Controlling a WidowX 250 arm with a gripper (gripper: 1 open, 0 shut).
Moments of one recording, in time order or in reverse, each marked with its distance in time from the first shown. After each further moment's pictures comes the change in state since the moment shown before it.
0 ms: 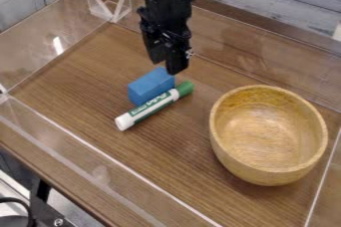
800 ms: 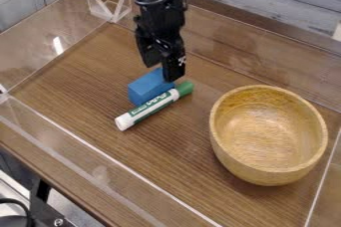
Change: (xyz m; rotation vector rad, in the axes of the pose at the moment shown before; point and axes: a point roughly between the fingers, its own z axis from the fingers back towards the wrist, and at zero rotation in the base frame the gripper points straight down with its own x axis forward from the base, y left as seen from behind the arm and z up) arm -0.002 0.017 -0.021 0.005 0.002 -0.008
